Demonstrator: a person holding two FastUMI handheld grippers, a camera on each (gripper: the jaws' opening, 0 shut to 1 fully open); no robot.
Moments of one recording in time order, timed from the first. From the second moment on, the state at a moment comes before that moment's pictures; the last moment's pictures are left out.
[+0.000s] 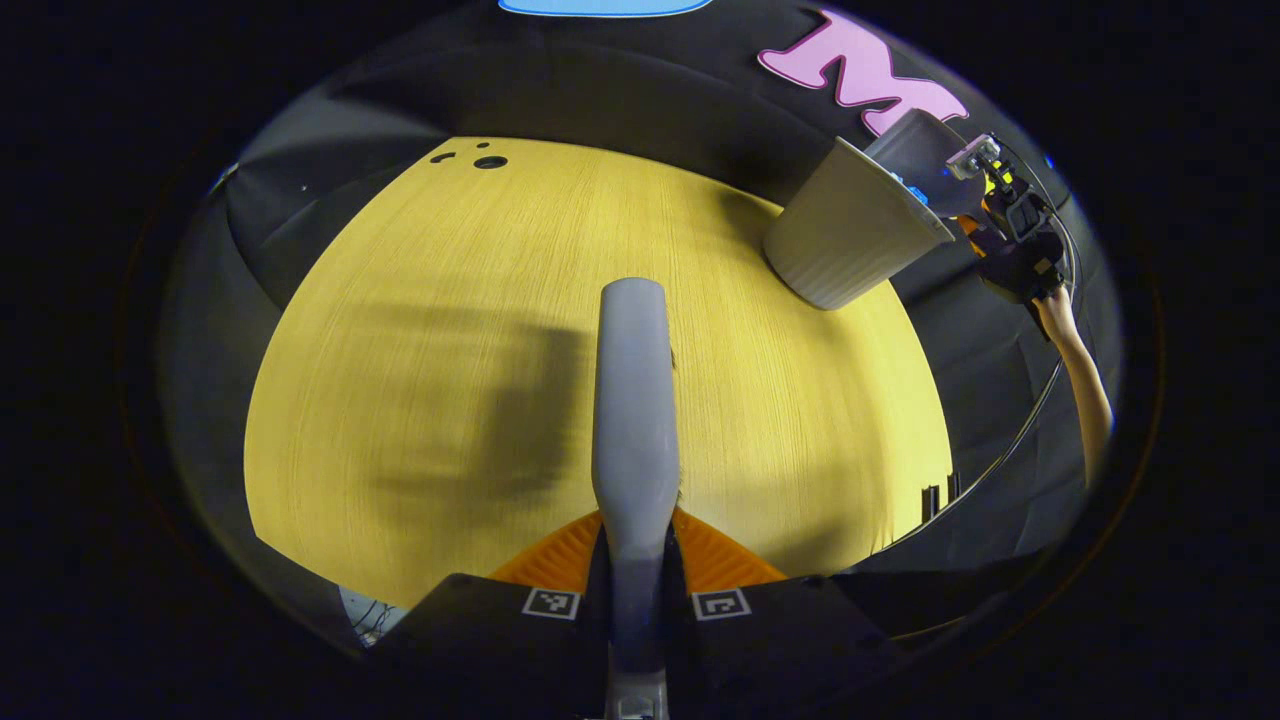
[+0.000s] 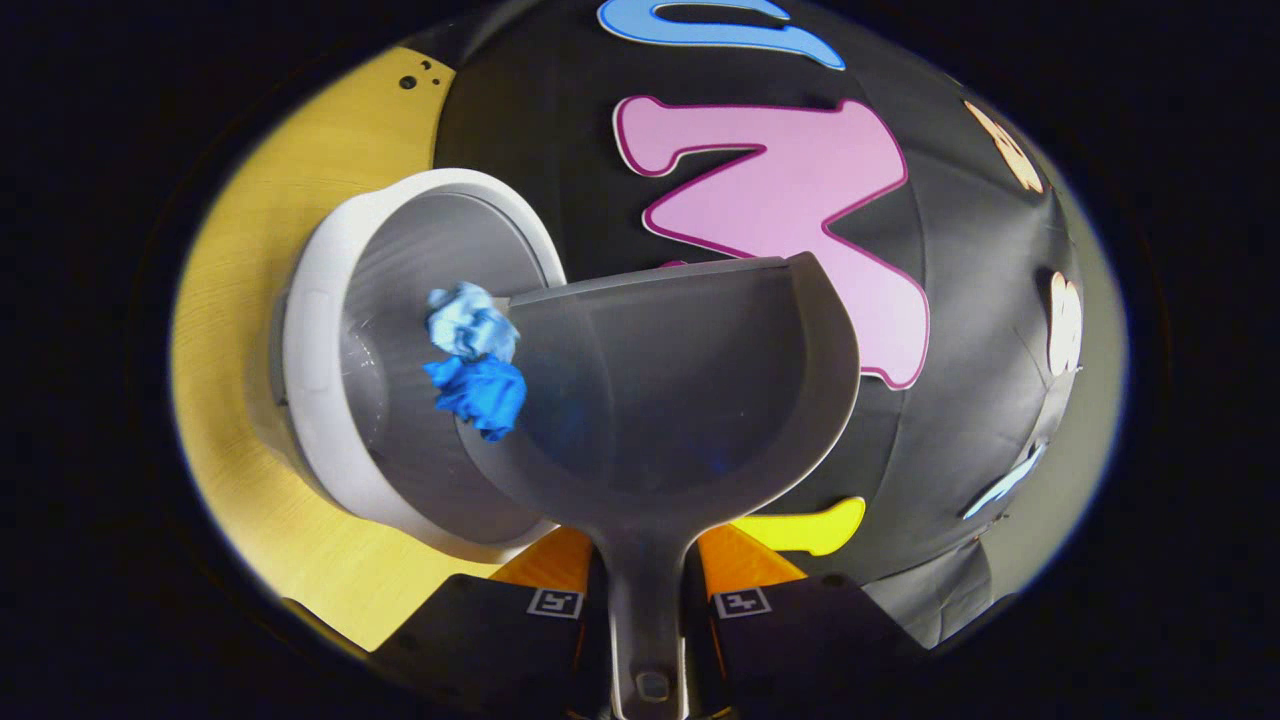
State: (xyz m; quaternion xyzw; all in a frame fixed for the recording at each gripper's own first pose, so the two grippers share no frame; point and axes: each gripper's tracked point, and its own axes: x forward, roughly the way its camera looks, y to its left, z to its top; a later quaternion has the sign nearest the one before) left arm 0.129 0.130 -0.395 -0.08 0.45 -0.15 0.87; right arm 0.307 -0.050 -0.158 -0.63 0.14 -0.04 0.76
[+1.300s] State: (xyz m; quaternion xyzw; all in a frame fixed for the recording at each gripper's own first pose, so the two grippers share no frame) left arm 0.098 0.140 -0.381 -0.03 0.40 -0.11 0.91; right arm 0.257 -0.074 -0.088 -0.19 0.21 0.00 0.96
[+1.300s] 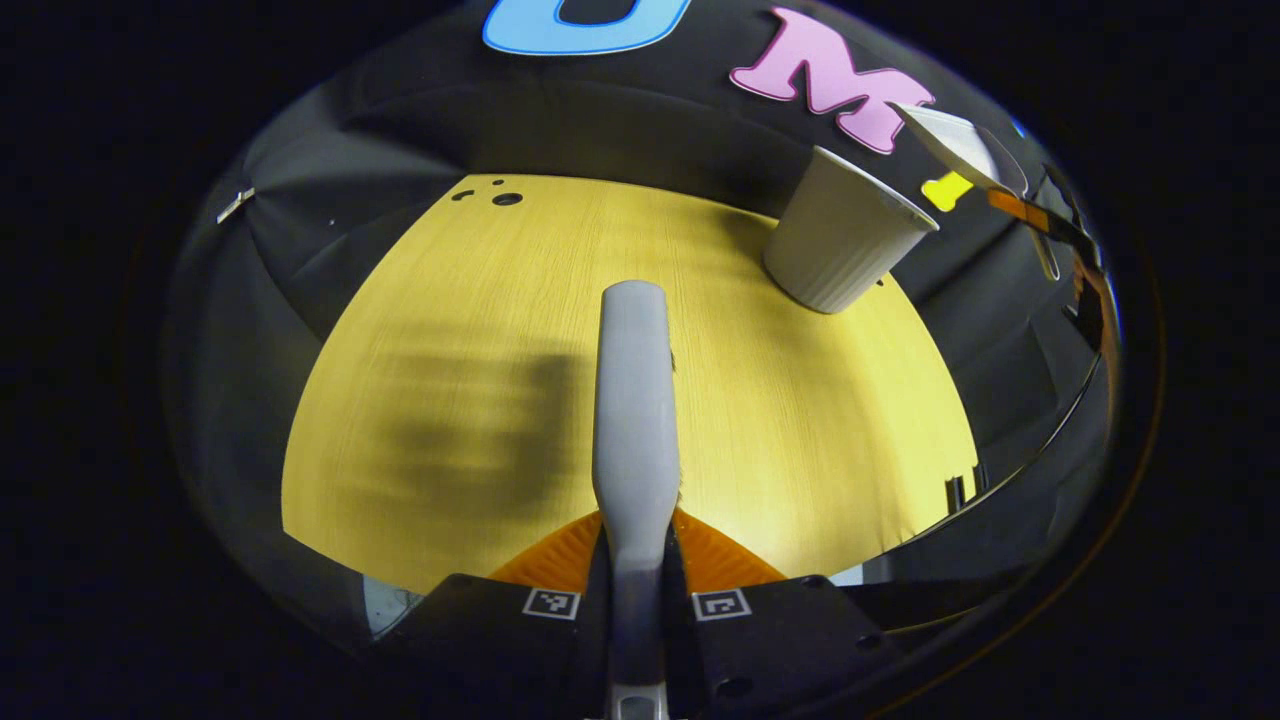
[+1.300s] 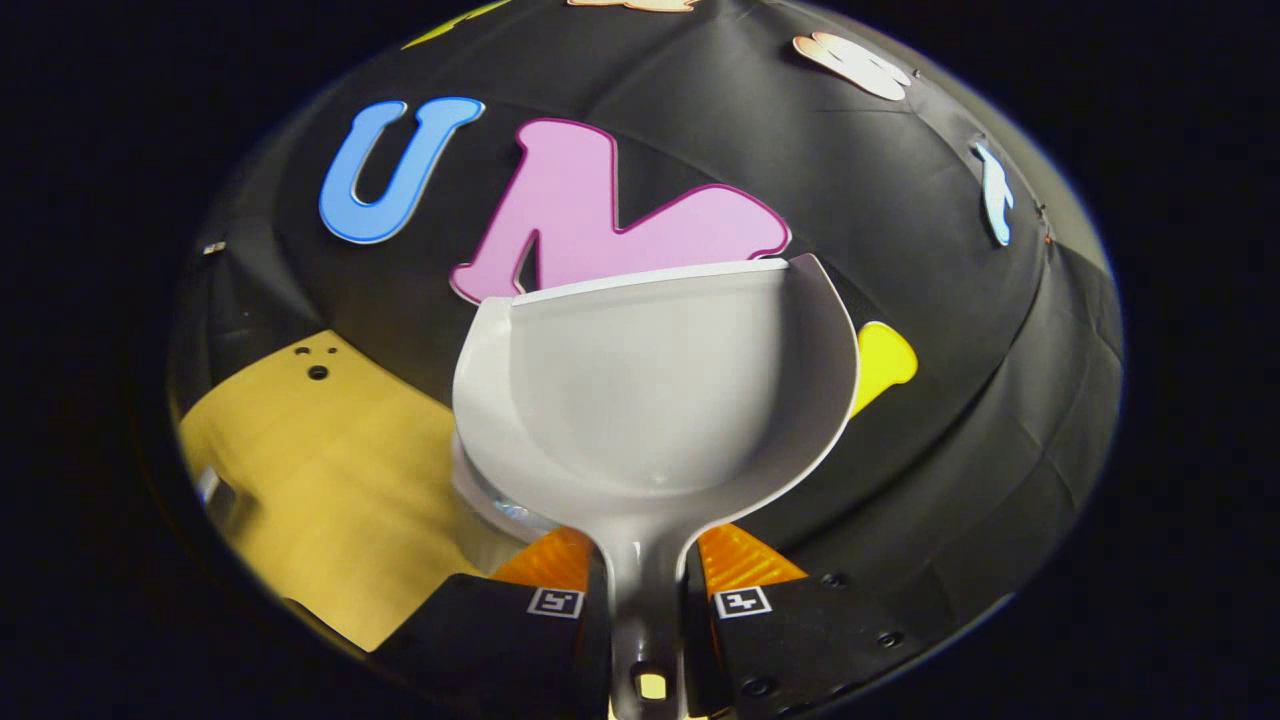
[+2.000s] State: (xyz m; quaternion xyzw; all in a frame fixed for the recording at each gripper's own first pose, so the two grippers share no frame) left arm 0.088 0.147 -0.422 -0.03 0.43 -0.05 0.90; right arm 0.291 -0.109 -0.126 -0.01 0.40 0.17 0.90
